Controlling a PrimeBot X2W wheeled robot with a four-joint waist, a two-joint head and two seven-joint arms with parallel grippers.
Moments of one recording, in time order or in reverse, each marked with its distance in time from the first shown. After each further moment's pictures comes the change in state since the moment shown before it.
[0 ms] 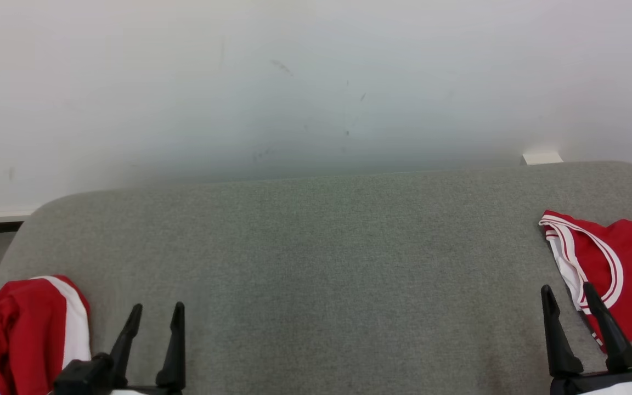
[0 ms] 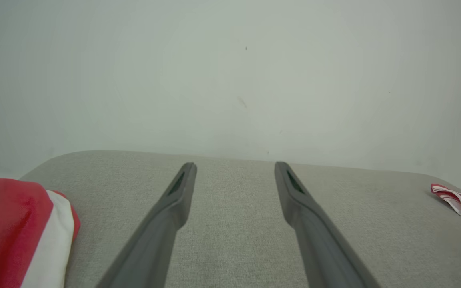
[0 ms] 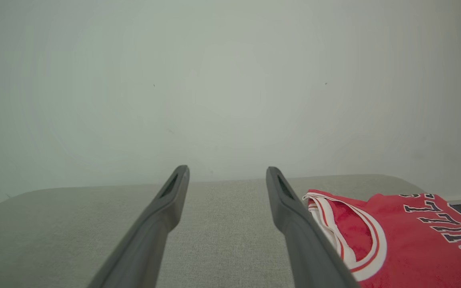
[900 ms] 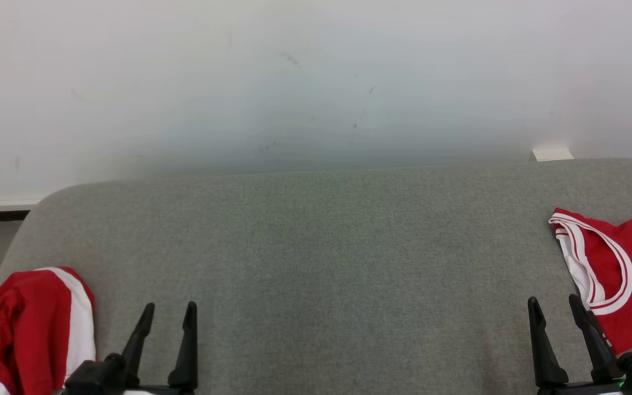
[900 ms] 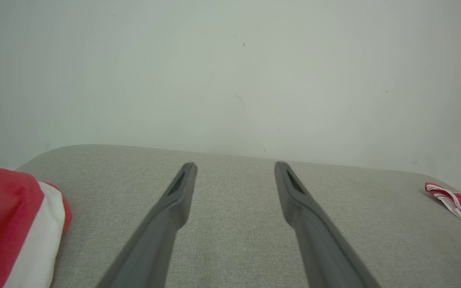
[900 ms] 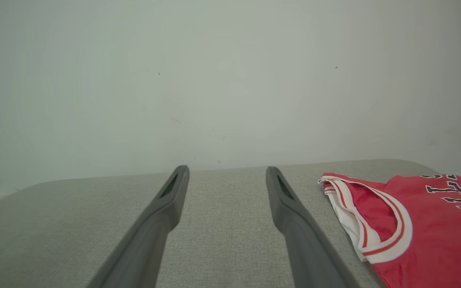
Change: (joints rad) left arm 0.016 -0.033 -0.016 -0.027 0.018 -0.006 0.000; right arm 0.020 0.051 0.019 0.051 -0.026 0.000 -0.061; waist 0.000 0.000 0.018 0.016
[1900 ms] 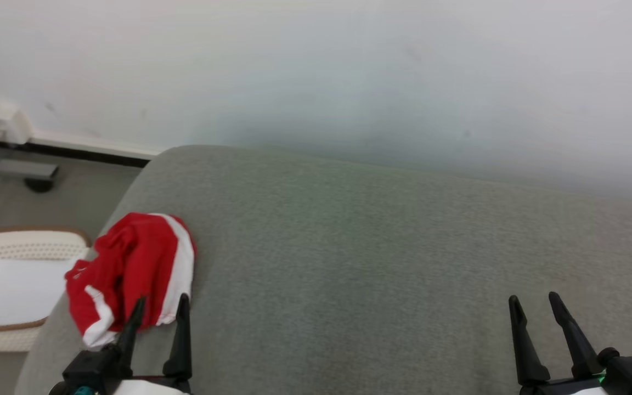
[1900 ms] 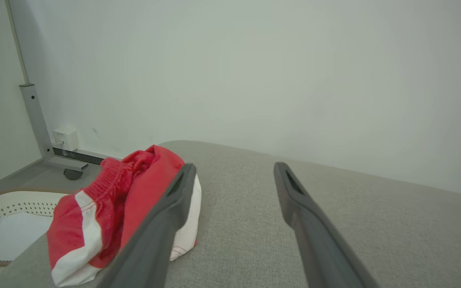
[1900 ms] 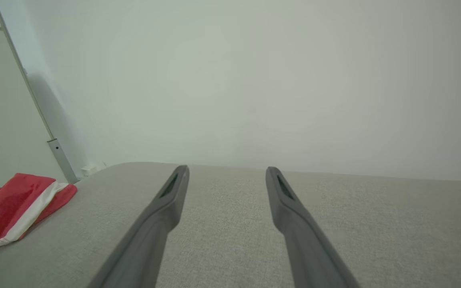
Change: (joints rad) left arm -0.038 -0.001 0.019 0.034 0.032 0.027 0.000; right arm -0.027 0.008 0.044 0.028 0.013 0.000 -0.003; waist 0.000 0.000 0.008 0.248
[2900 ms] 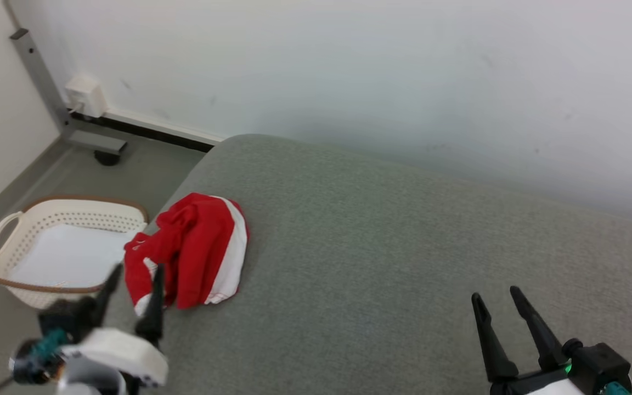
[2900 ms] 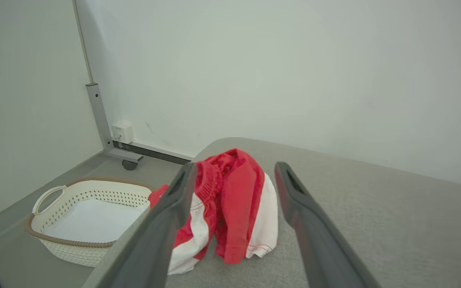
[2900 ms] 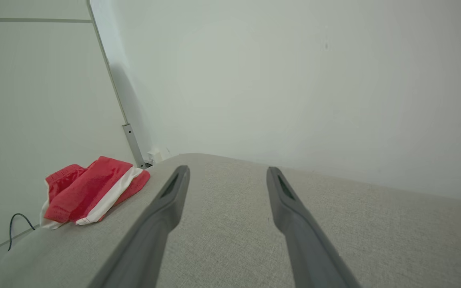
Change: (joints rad) left arm -0.135 0.090 0.014 0.129 -0.029 -0.015 0.086; right arm -0.043 -0.001 0.119 0.029 0.020 0.000 0.000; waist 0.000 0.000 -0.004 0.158
